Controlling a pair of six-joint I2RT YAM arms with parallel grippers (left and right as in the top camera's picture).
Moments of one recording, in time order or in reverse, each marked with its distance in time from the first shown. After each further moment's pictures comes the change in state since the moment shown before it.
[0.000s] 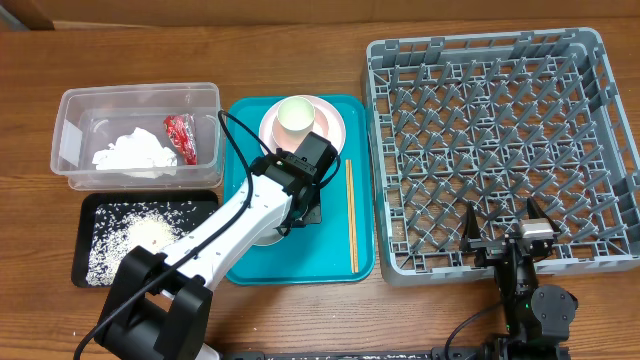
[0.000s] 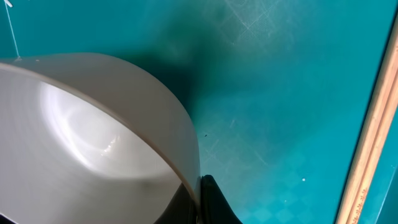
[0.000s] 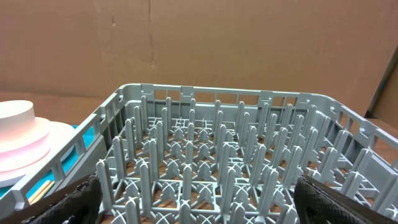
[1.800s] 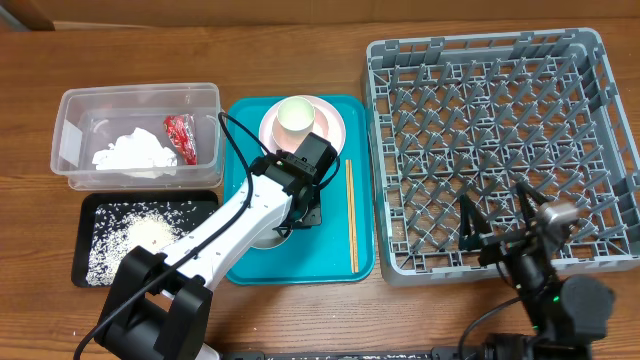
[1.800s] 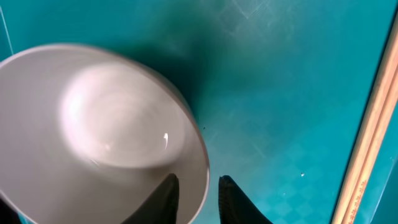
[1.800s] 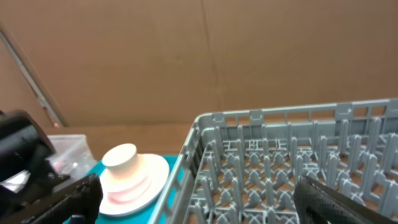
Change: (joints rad) left arm 0.000 0.000 0.001 -0.015 0.019 -0.003; right arm 0.000 0.259 0.386 -0.154 -0.243 0.251
